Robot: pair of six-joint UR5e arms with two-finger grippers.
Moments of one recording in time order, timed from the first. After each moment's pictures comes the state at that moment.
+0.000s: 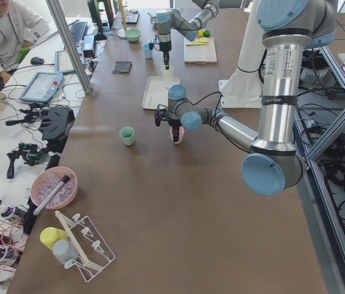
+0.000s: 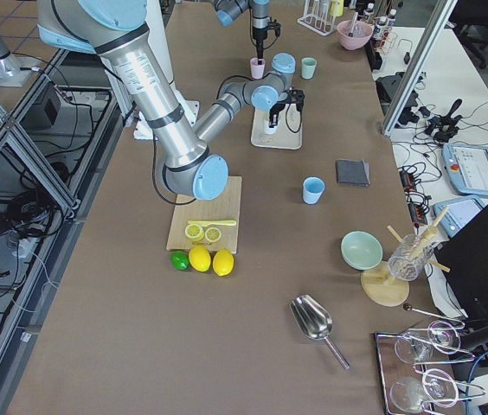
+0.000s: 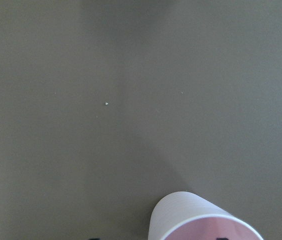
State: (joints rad) left arm -0.72 -1.61 -1.92 -1.91 -2.04 -1.13; right arm 0.66 -0.93 1.64 -1.49 2.13 1.10
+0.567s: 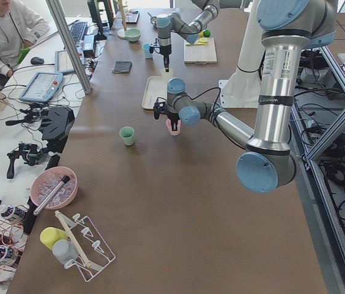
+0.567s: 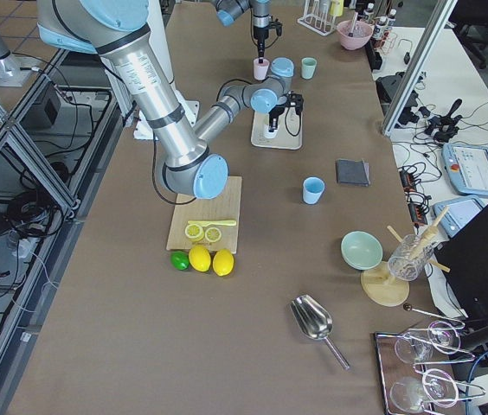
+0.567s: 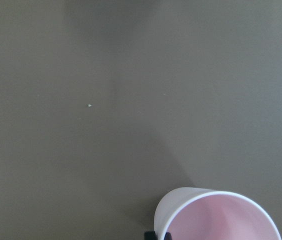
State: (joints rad) left arm -0.72 -1.68 -1.94 -1.91 -2.06 -1.15; right arm 0.65 -0.93 1.61 -1.48 2.10 1.09
